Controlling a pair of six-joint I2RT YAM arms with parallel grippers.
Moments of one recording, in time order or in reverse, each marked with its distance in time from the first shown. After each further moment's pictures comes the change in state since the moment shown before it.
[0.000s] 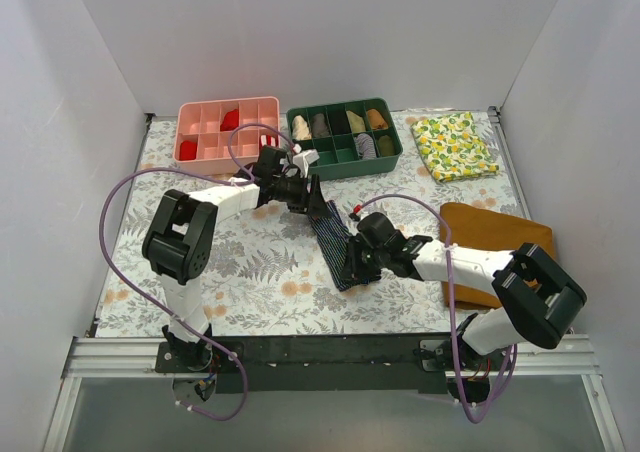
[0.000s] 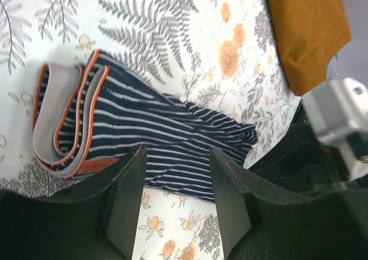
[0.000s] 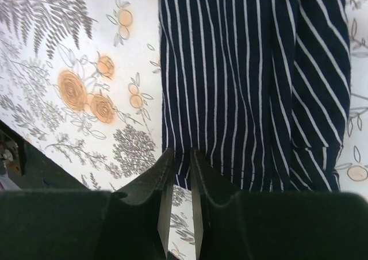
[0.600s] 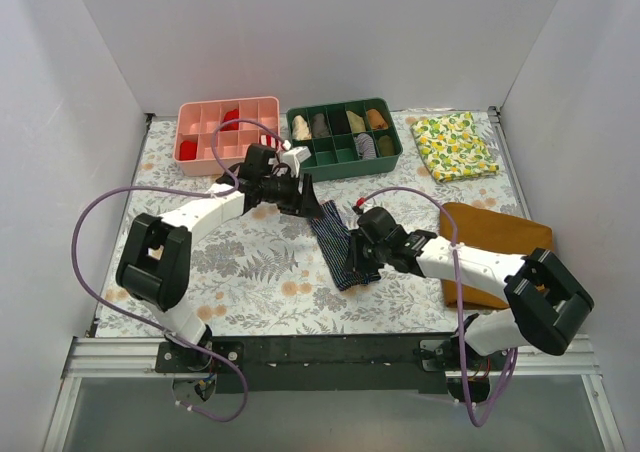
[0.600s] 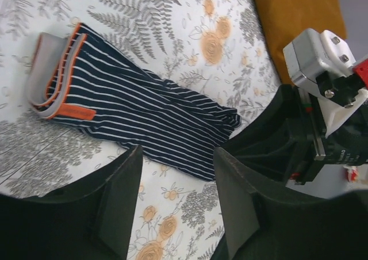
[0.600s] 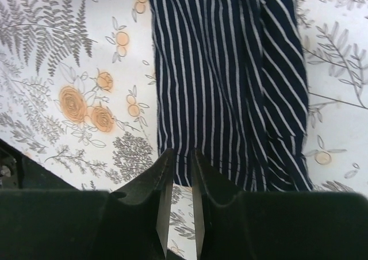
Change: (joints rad) left arm 0.002 -0.251 -0.076 -0.104 -0.101 0.016; right arm 0.000 -0.055 0.049 -0.124 0.105 -0.003
